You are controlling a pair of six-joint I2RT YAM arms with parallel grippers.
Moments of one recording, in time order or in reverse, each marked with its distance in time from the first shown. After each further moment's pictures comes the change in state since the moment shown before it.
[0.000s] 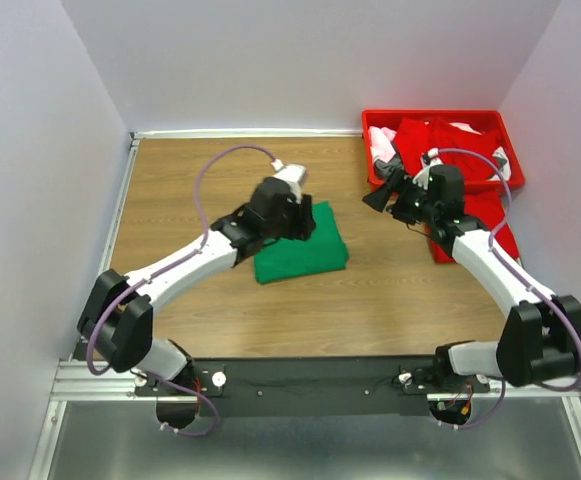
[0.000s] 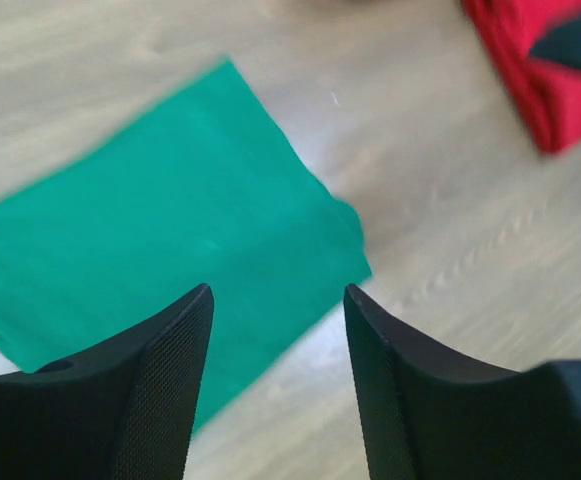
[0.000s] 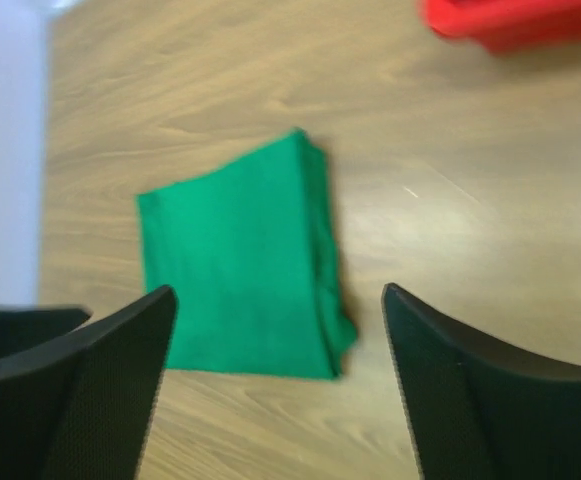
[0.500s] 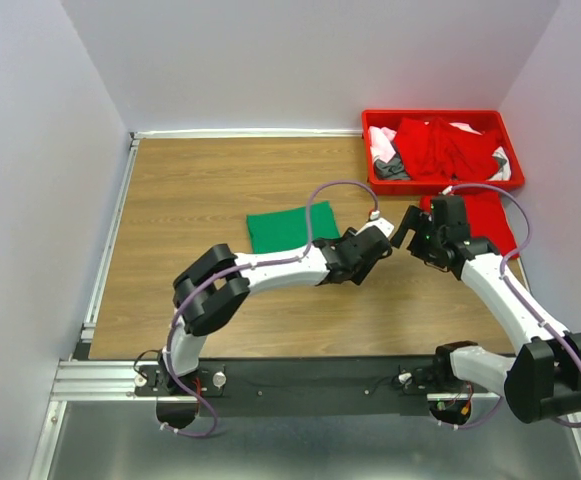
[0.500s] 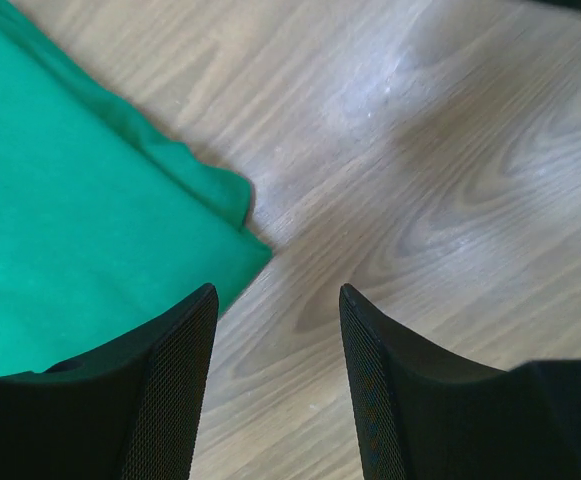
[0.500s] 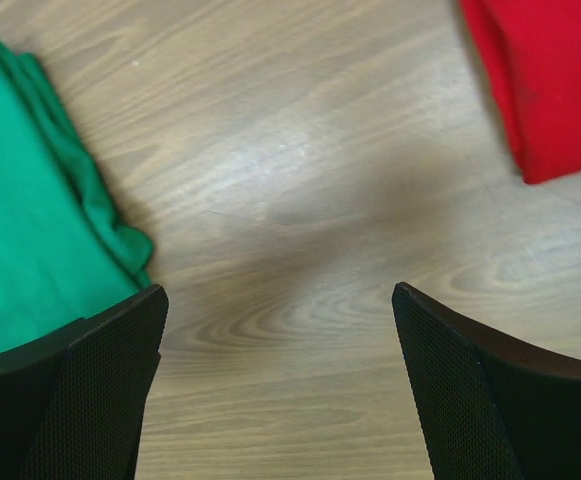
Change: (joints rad) left arm -0.444 0.493 0.371 -0.225 -0.367 0.118; right arm -0.009 -0.203 -0.129 -0.435 0.367 -0.027
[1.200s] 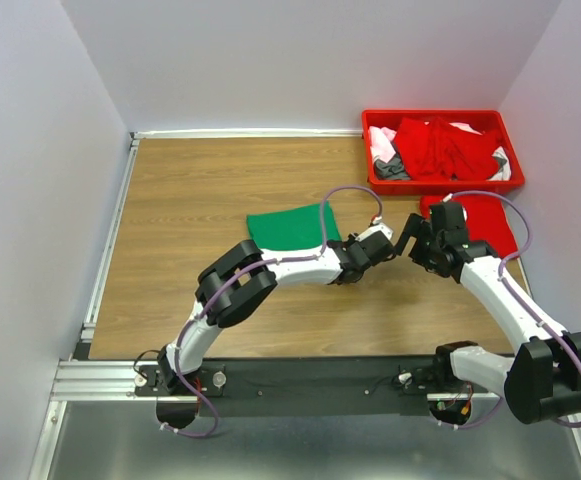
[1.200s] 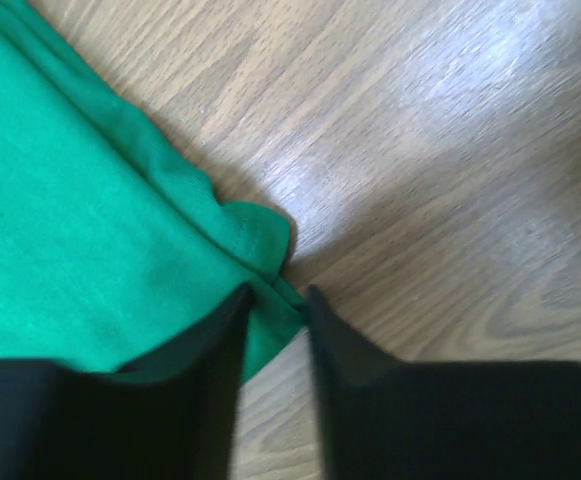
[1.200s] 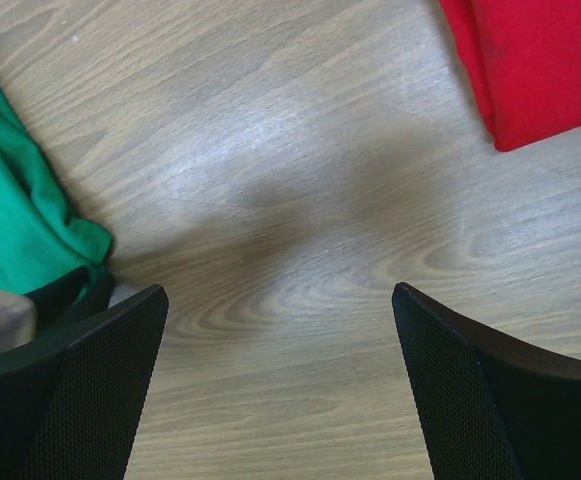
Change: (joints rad) left arm 0.003 0.192 0.095 -0.022 -0.124 0.052; right arm -0.005 -0.007 -0.044 -0.036 0.048 0.009
